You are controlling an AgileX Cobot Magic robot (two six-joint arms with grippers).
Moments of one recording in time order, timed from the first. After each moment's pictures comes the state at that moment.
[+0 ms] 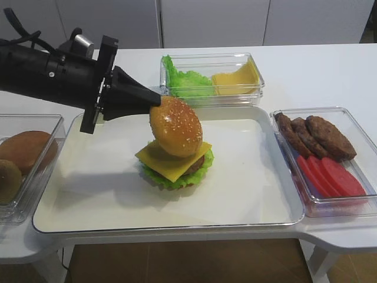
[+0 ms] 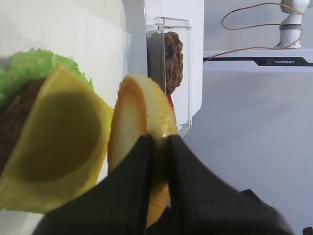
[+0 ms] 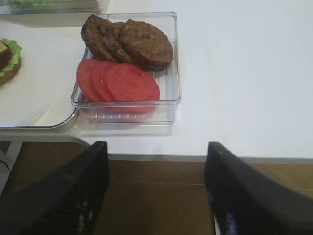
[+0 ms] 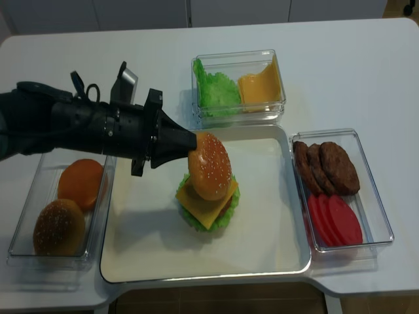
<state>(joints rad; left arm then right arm) -0.12 1.73 -1.06 -1.38 1.17 0.56 0.07 -0.02 -0.48 0.05 1.12 0.04</state>
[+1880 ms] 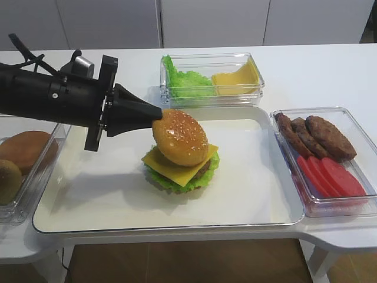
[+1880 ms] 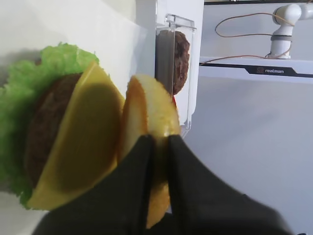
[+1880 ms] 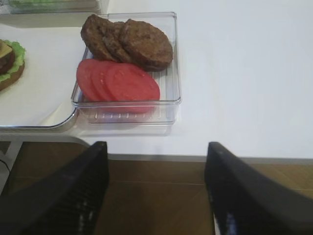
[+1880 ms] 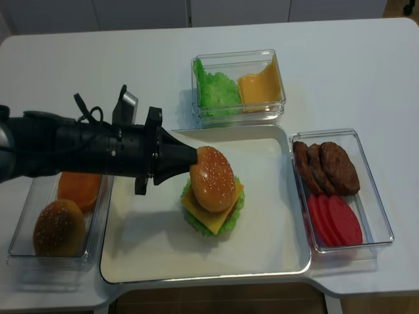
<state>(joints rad) -0.12 1.76 -0.96 -1.49 1.16 0.65 0.07 -0.02 -0.48 0.05 1.12 0.04</state>
